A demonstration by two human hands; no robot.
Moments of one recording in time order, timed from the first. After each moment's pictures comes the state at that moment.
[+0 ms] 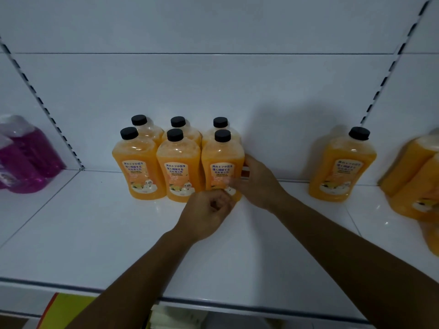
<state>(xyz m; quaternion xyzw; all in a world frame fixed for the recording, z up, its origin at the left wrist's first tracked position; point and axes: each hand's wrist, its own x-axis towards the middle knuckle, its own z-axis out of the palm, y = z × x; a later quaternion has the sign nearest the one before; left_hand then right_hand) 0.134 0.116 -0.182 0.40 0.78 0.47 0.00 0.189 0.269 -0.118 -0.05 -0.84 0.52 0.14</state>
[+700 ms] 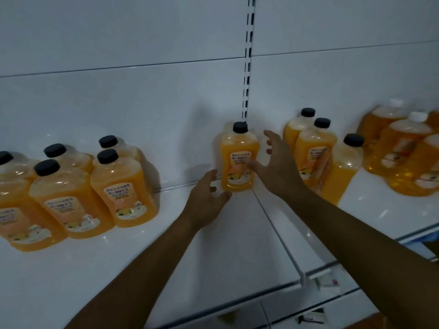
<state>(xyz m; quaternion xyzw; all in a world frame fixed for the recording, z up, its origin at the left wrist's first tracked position) 0.200 0.280 -0.159 0.41 0.76 0.47 0.18 0.320 0.417 -0.103 -0.31 -0.82 0.33 0.35</state>
